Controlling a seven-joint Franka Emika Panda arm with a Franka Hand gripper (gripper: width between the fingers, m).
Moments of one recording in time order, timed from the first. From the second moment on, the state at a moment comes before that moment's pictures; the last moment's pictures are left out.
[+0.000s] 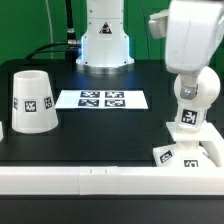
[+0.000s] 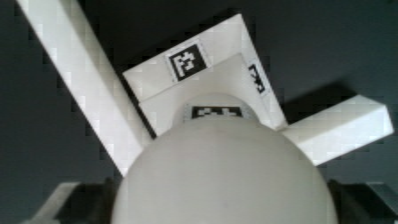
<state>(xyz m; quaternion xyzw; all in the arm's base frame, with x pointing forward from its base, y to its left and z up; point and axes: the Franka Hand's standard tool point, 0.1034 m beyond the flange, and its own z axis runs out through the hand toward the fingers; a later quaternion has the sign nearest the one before) 0.626 0.086 0.124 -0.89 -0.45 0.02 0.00</state>
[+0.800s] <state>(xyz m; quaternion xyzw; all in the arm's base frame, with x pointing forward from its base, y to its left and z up) 0.626 0.085 0.123 -0.99 -0.12 0.02 0.03</state>
